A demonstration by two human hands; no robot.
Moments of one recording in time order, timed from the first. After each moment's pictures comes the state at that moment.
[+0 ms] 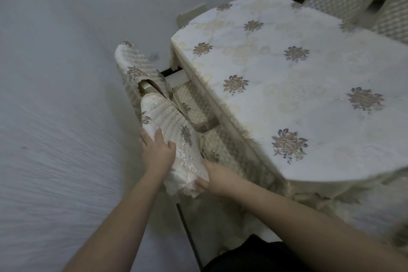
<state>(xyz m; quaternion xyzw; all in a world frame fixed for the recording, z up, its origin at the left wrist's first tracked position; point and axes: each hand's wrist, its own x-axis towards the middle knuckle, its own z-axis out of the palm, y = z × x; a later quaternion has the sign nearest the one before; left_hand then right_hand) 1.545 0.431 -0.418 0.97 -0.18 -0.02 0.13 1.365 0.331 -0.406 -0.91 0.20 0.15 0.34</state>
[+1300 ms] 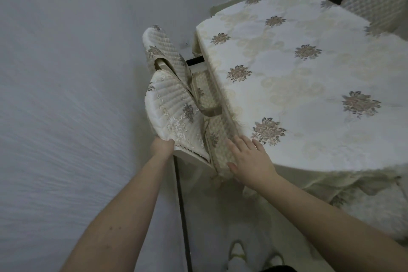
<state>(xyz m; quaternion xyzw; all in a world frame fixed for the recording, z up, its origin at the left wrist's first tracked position) 1.413 0.443 -0.439 0.92 0.11 -0.13 0.34 1.185 0.243 -0.386 -0.99 0.09 -0.01 0.08</state>
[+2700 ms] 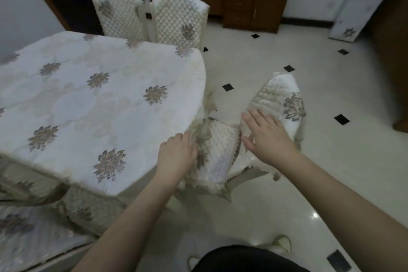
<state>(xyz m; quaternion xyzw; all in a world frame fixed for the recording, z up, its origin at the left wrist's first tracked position) 1.060 0.163 -0.368 0.67 -0.74 0.01 0.04 0.806 0.142 -0.333 -0.81 0.59 -0.05 0.02</state>
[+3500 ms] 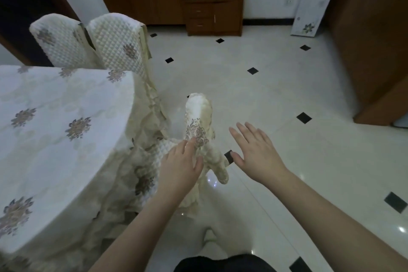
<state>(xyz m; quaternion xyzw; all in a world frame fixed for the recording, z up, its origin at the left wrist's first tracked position) 0.732 0.101 -0.362 0.64 -0.76 -0.03 0.12 0.511 0.099 -0.349 -0.78 0.62 -0.09 0.06</state>
